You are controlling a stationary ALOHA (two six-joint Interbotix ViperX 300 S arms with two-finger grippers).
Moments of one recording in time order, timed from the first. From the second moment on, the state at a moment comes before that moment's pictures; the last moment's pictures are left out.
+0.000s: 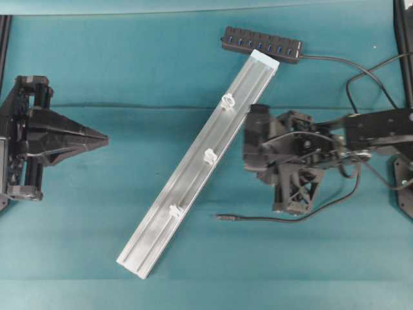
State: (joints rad) left arm -0.02 -0.78 1.04 0.02 -0.29 0.00; right arm 0.02 -0.13 0.58 0.04 0.67 0.09
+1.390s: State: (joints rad) left arm -0.02 -0.78 1.04 0.02 -0.29 -0.01; right arm 0.16 0.22 0.50 0.03 0.61 0.16
